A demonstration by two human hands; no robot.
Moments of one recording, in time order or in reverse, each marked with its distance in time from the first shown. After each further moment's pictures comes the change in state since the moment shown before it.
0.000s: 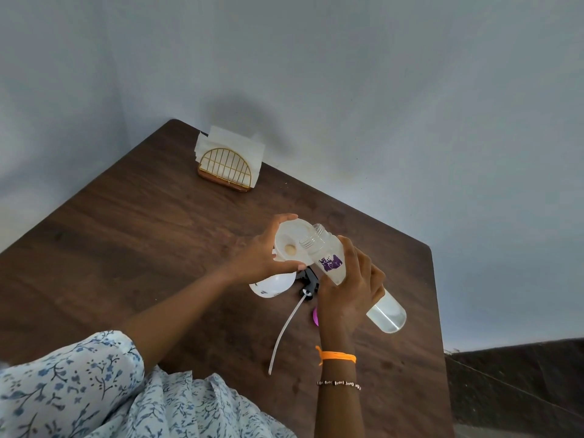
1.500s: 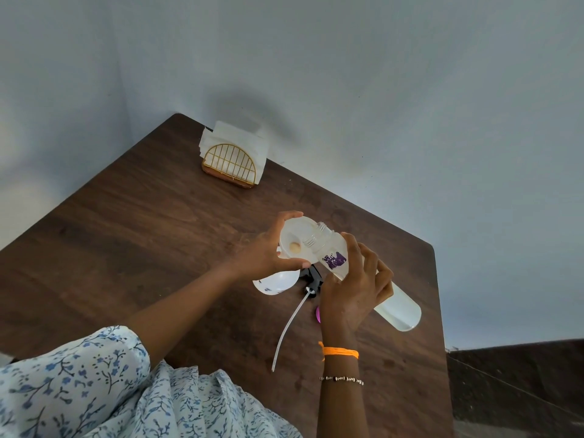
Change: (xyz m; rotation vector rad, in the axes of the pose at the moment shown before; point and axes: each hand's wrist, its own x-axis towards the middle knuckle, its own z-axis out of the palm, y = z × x) left_hand 0.002 -0.002 -0.001 0.039 -0.008 0.002; right_hand 0.002 -0.007 0.004 -0.097 0.025 -0.016
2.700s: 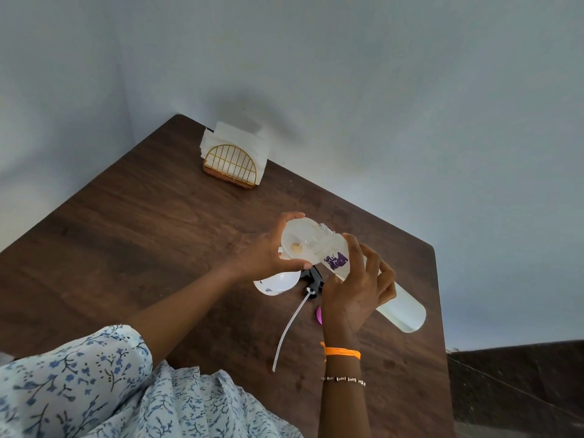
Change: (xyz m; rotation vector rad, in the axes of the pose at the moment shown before) left_hand -0.002 0.007 -0.002 0.041 -0.008 0.005; right_hand 0.001 -0.001 -0.003 -0.021 0.000 -0.012
